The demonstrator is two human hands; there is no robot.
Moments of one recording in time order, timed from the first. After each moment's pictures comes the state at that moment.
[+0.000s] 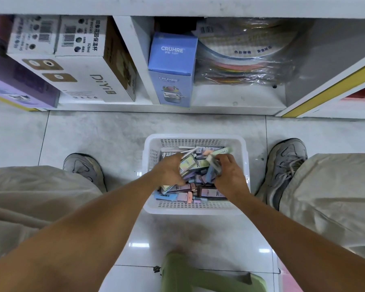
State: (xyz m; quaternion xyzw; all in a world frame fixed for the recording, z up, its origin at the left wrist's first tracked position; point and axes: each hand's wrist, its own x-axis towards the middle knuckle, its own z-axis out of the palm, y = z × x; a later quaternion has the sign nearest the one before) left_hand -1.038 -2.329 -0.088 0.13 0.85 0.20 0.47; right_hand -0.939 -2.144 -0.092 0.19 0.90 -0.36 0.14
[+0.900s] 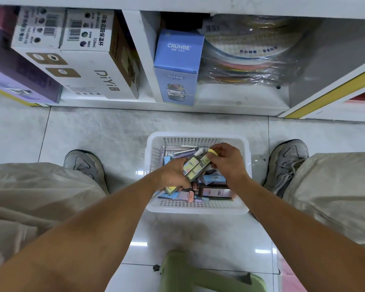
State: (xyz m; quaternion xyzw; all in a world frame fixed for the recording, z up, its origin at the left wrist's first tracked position) left_hand -1.024 -2.333 -0.088 0.06 0.75 0.37 0.54; right_hand -0.979 -2.150 -0.087 0.38 0.69 -0.61 0.10
